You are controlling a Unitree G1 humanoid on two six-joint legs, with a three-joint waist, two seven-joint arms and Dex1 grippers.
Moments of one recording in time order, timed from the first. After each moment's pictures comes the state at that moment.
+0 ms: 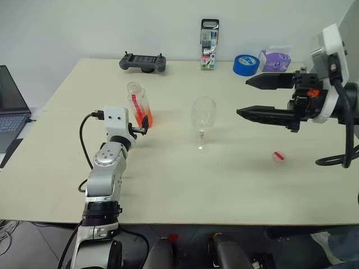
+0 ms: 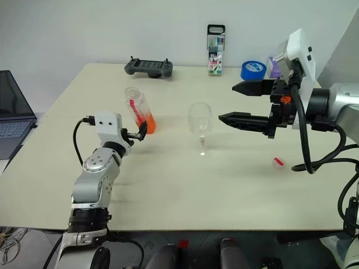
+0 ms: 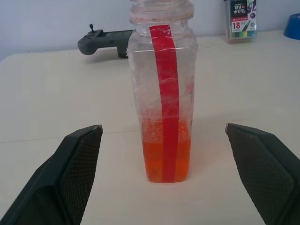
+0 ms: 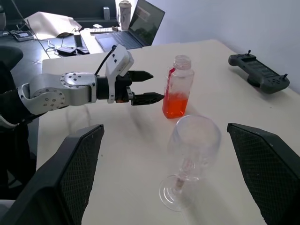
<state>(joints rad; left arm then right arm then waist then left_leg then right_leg) -0.46 0.29 0.16 0.03 -0.14 0.38 -0.13 -0.87 -0.92 -0.16 -0.39 0.92 1.08 0.85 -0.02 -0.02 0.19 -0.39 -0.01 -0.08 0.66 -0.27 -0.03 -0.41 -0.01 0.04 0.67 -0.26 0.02</state>
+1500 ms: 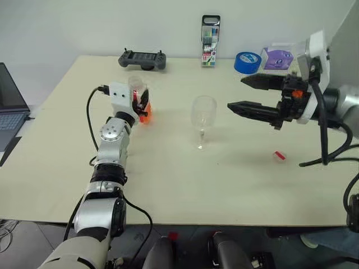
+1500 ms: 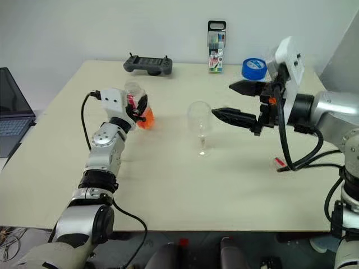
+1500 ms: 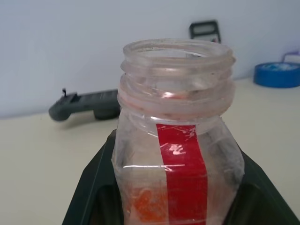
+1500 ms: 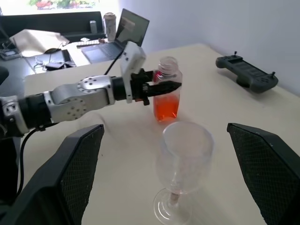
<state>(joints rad) -0.78 0.35 0.16 0.57 -0.14 -0.12 -0.33 -0.75 -0.81 -0.19 -0.44 0.95 1.09 0.63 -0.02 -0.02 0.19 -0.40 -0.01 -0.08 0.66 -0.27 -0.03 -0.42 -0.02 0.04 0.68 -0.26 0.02</state>
